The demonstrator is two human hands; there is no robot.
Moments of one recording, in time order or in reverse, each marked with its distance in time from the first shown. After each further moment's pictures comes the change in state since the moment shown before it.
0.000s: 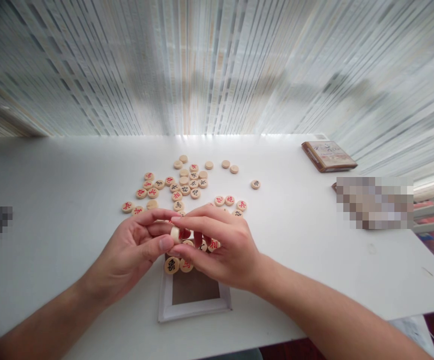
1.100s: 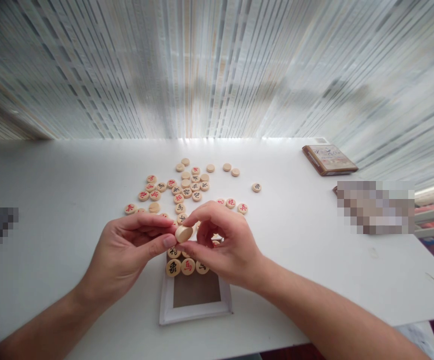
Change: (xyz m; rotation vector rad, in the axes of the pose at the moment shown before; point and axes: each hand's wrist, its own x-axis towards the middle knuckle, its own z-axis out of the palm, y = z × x) left_hand -0.002 0.001 0.001 0.141 0.164 0.196; right_hand -0.005 0.005 0.002 0.228 0.019 0.303
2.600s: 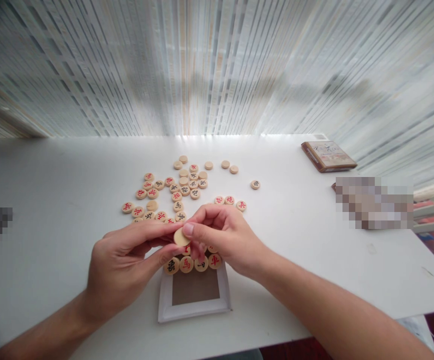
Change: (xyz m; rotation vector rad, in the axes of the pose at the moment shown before) left_hand -0.006 -0.008 0.000 0.597 -0.074 0.523; right_hand 0.008 -0.007 -0.006 0.625 -0.105 0.589
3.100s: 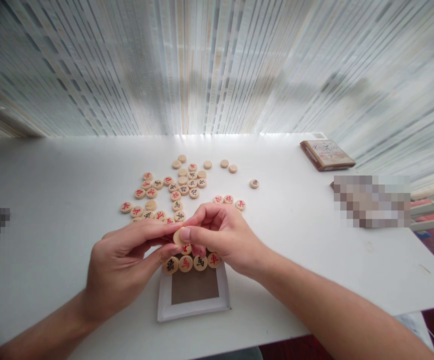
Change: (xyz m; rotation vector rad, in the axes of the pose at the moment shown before) left_hand 0.000 -0.001 -0.001 0.035 -0.024 0.057; right_hand 0.002 -0.001 0.002 0.022 0.047 0.005
